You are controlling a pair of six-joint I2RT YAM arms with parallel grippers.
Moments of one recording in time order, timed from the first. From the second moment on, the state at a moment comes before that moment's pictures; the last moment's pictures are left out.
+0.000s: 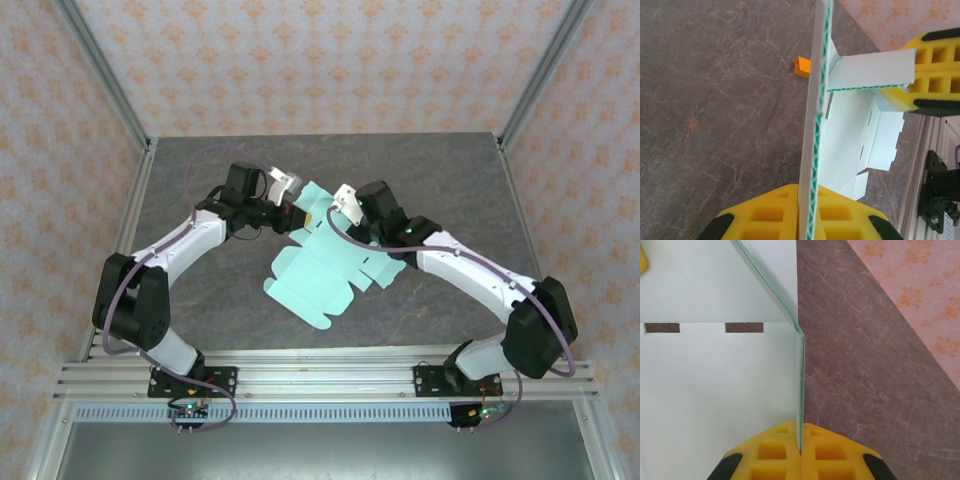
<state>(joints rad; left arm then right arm) -0.29 1.59 1.11 -0.29 0.75 -0.09 0.69 1.41 1.07 -0.36 0.25 -0.43</state>
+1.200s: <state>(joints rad) -0.22 1.59 1.02 -0.24 0.58 -0.21 0.66 1.43 1.06 -0.35 0.28 -0.37</state>
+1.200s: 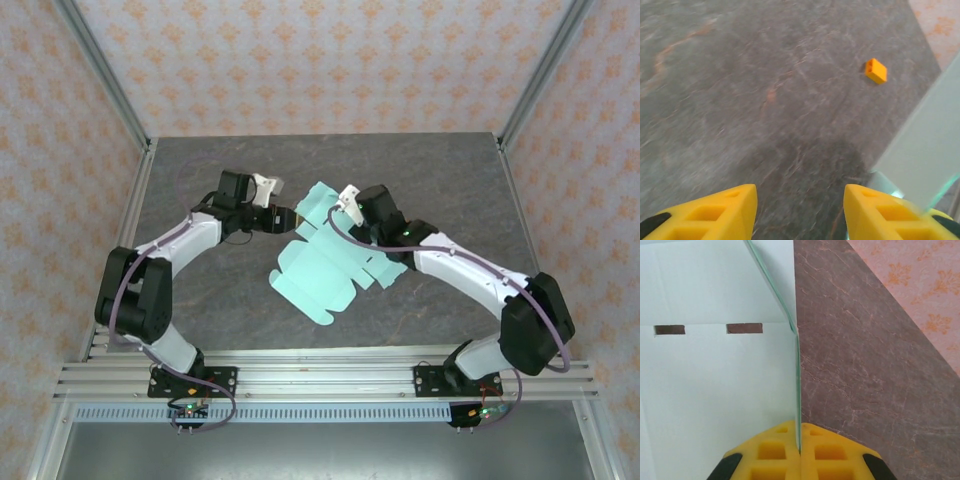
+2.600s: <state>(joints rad) -0.55 1.81 0.82 0.26 0.25 -0.76 0.60 1.85 1.51 -0.76 0.13 -0.17</state>
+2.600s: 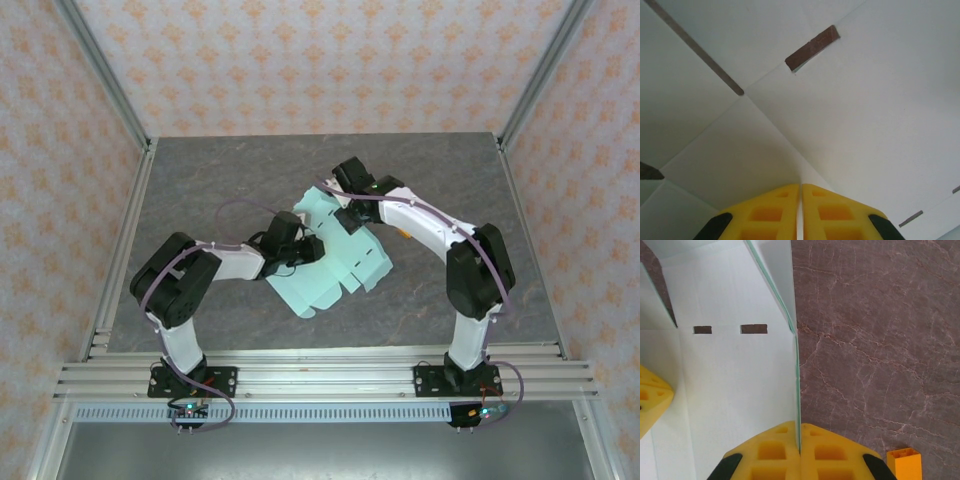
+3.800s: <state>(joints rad) -0.57 1.97 0.83 0.56 0.20 -0.90 0.78 1.88 1.58 -0.79 0.27 0.04</state>
